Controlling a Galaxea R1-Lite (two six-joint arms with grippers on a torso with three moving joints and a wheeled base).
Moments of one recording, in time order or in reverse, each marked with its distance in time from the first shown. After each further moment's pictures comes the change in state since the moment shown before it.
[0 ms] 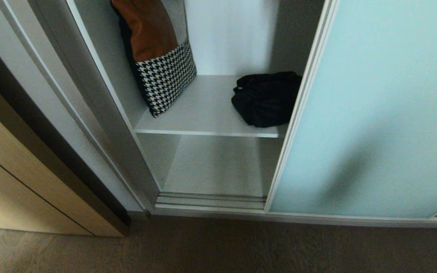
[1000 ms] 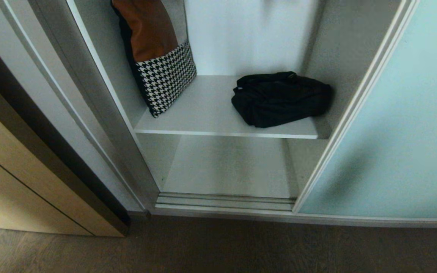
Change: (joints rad) left arm -0.019 -0.218 -0.007 0.485 -0.279 0.074; right arm 0.000 0.000 0.000 0.000 0.000 0.000
